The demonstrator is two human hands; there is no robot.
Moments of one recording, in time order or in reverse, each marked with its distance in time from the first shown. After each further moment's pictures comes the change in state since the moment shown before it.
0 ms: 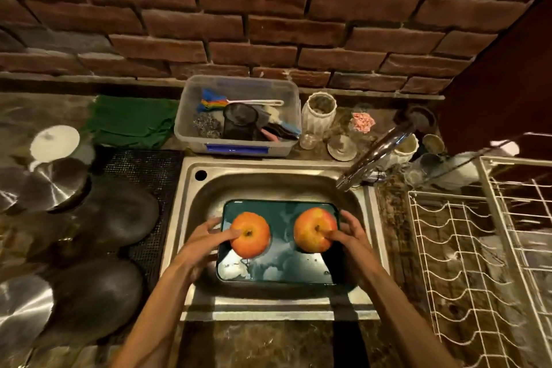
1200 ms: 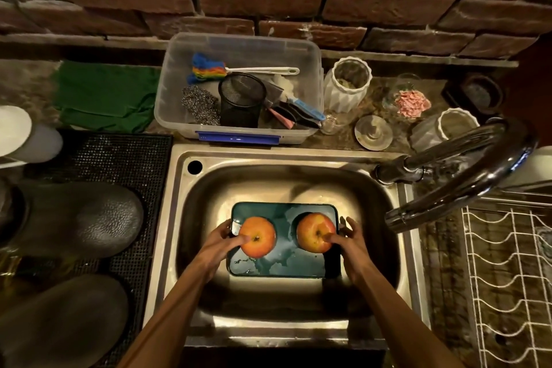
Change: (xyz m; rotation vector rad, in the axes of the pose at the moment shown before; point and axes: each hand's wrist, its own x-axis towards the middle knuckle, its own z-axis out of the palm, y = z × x) left_hand 0.120 -0.067 0.001 0.048 0.028 -0.123; right_hand 0.099 0.067 0.023 0.083 0.123 0.215
